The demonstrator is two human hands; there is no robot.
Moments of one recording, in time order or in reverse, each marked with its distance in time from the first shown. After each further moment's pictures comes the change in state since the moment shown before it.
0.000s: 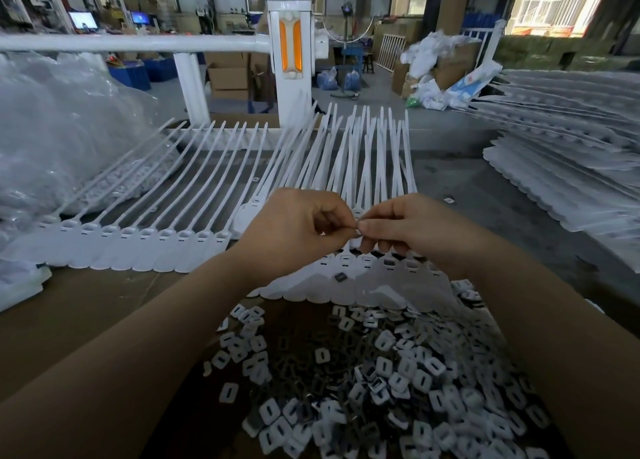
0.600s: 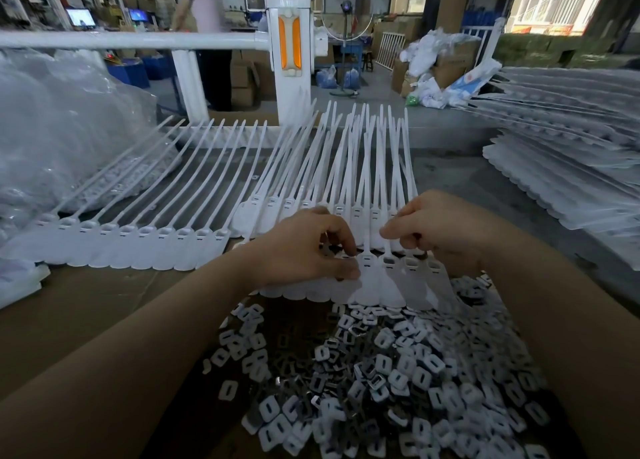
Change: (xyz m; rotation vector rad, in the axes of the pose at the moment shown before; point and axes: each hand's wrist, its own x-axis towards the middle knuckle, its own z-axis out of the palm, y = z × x) left_hand 0.001 -0.012 0.006 0.097 -0.388 -0.233; right_hand -0.005 -0.006 -0.013 -0.142 0.146 0.308
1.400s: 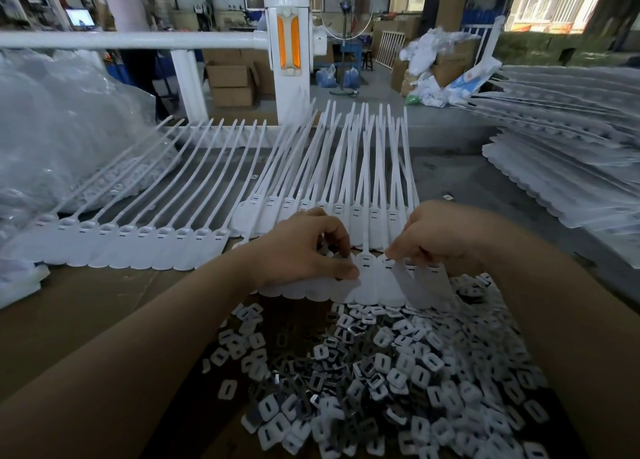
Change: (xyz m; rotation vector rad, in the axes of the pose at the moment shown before) left_hand 0.001 -0.006 0.002 -0.067 0.002 -0.033; right_hand -0.006 -0.005 0.001 -0.200 -0.082 0.105
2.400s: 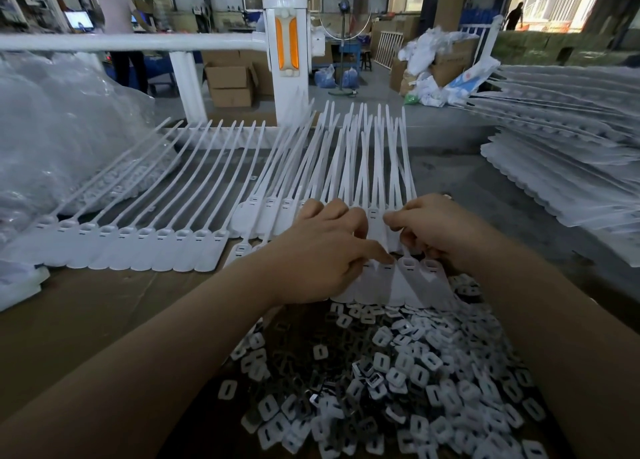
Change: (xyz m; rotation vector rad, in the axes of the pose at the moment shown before) left_hand -0.005 0.027 0.009 0.733 0.041 0.367; right_hand 0.024 0.014 0.012 0.342 0.202 -0.021
